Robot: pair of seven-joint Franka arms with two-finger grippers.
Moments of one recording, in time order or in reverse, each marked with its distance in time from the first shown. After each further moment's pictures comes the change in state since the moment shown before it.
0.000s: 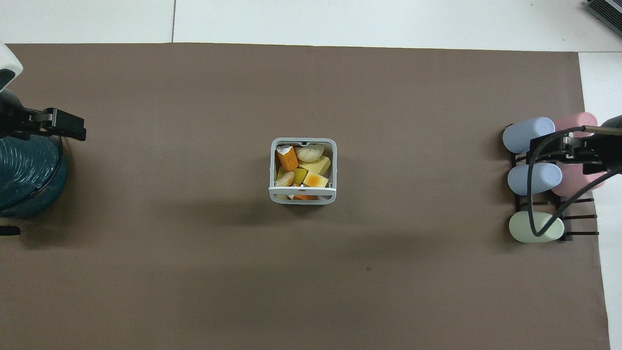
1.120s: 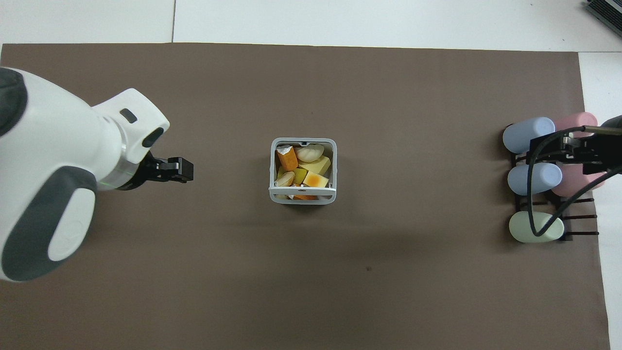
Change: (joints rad) left arm -0.311 -0.137 -0.025 -0.288 0.001 0.107 -0.397; right arm 0.000 0.000 0.000 0.000 0.000 0.000 0.000
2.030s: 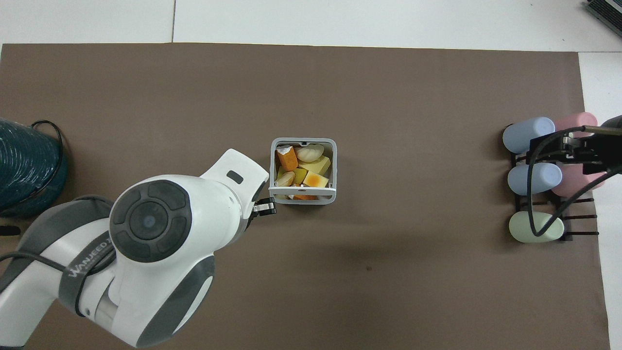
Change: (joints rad) left arm -0.274 -0.040 -0.003 -0.210 -0.042 0.306 -0.427; right arm 0.000 0.000 0.000 0.000 0.000 0.000 0.000
